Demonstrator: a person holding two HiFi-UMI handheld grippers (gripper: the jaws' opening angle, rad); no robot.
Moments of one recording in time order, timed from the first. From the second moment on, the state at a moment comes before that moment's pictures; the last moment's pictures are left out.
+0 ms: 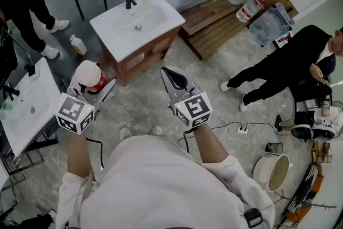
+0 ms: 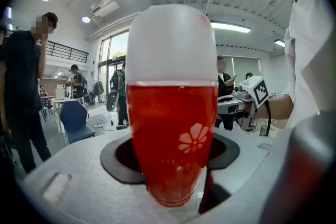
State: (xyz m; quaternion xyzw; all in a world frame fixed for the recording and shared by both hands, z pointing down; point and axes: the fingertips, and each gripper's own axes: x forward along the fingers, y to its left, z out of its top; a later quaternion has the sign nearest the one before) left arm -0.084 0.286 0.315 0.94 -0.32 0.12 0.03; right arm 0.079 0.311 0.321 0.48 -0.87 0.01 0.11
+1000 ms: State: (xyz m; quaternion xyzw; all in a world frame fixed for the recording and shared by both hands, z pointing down) left arm -0.117 0.259 0.311 0.94 -0.31 0.11 0.03; right arm 0.057 0.283 0.313 0.52 -0.85 0.01 0.09
